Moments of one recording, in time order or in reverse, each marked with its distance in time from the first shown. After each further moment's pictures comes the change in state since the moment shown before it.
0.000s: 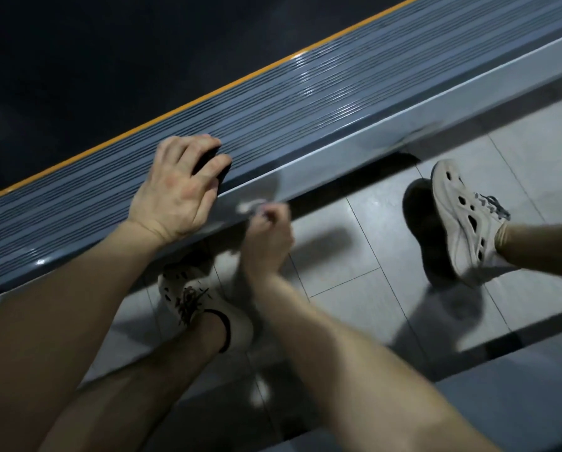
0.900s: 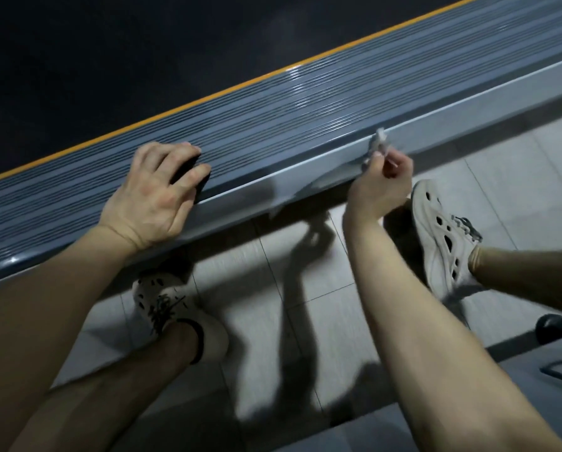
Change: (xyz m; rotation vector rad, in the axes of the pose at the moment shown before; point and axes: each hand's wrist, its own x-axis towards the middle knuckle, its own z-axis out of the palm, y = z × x) left_hand -0.002 -0.004 0.004 0.049 -0.056 0.017; right_hand 0.176 -0.050 -0.108 0.222 0.445 -0.059
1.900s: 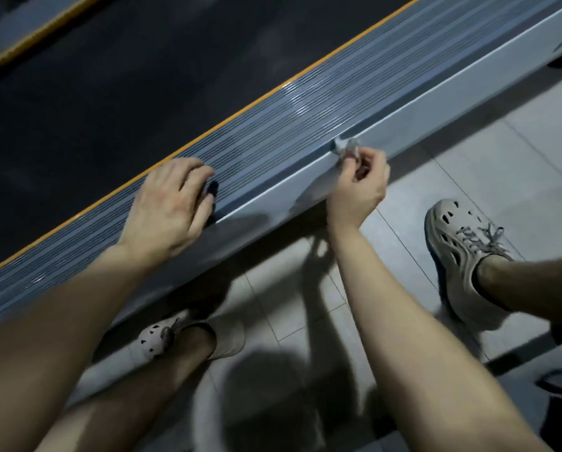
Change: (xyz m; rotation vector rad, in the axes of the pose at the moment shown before) left_hand 0.126 0.086 -0.051 0.013 -0.018 -0.100; right_hand 0.070 -0.024 -0.014 -0.087 -0.063 -0.202
